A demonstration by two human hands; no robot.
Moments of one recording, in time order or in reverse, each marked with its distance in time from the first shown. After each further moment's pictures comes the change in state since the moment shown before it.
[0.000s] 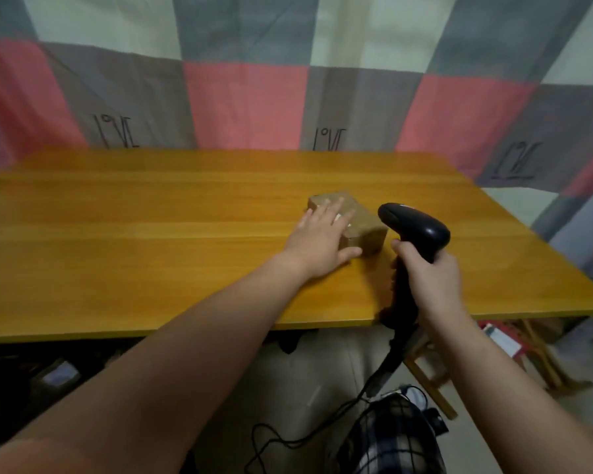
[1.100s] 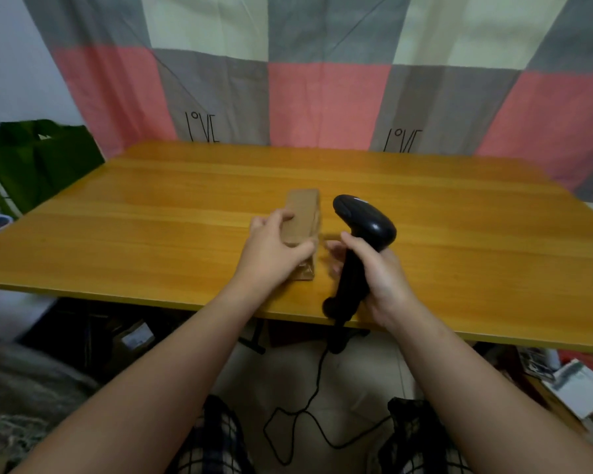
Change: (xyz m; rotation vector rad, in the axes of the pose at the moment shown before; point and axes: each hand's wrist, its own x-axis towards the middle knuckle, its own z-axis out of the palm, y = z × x) left_hand -0.127 -0.101 -0.039 -0.573 0.443 -0.564; right_hand -0.050 -0.011 0.142 0.408 -0.502 0.285
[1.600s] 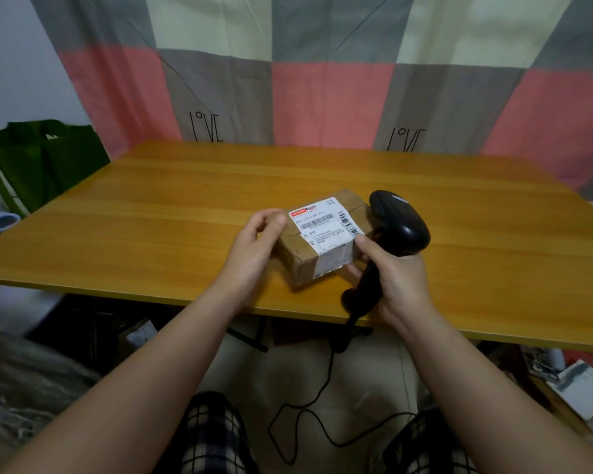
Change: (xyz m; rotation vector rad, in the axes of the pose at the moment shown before) left_hand -0.012 -0.009 -0.017 -0.712 -0.058 -0.121; right_hand -0.003 0.000 -0.013 0.123 0.080 -0.130
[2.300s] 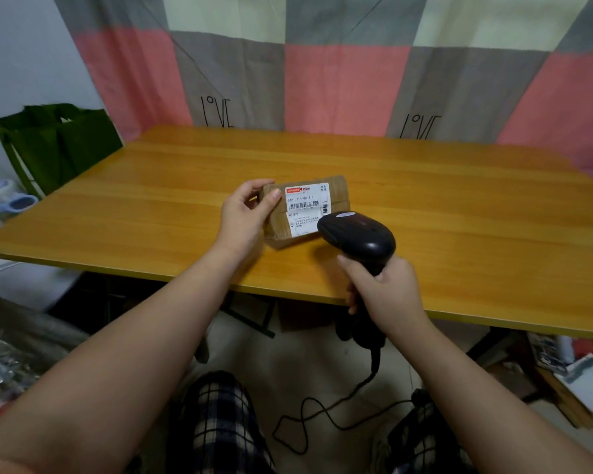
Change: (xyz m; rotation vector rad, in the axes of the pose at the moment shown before) left_hand 0.025 0.002 -0.025 0.243 0.192 0.242; right_hand -0.044 0.012 0.001 -0.693 -0.180 -0.172
